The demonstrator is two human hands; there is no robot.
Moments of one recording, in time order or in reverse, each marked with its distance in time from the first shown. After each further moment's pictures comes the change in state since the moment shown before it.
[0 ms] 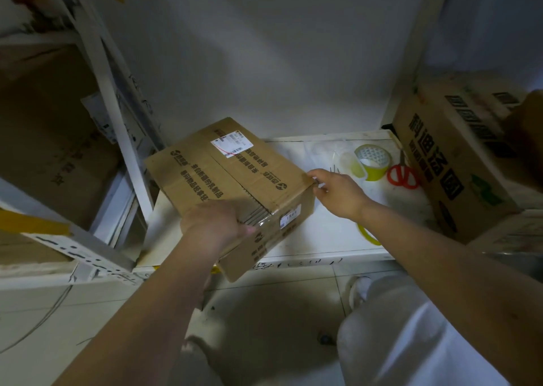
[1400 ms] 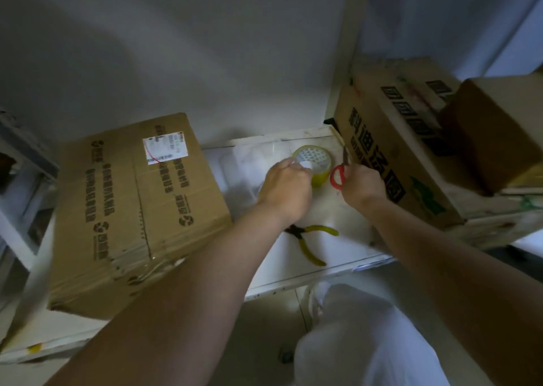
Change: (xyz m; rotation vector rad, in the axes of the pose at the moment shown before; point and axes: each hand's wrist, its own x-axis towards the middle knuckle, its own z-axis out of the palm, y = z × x) left_hand 0.051 0.238 -0.010 -0.110 0.341 0.812; right_hand 0.015 0.138 -0.069 -0.224 0.237 0.569
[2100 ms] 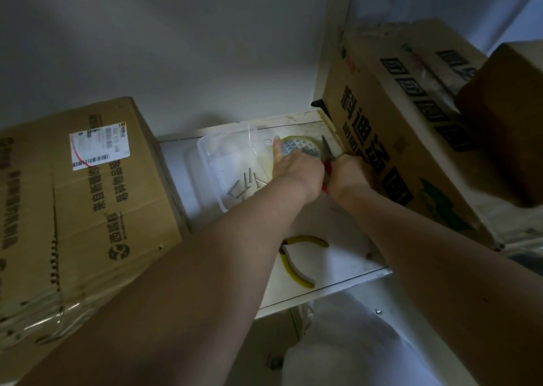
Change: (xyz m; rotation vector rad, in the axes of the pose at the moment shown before) left_hand 0.094 0.028 0.043 0.171 -0.295 -0.029; right_hand 0.054 0.000 0.035 0.212 -0.020 0.192
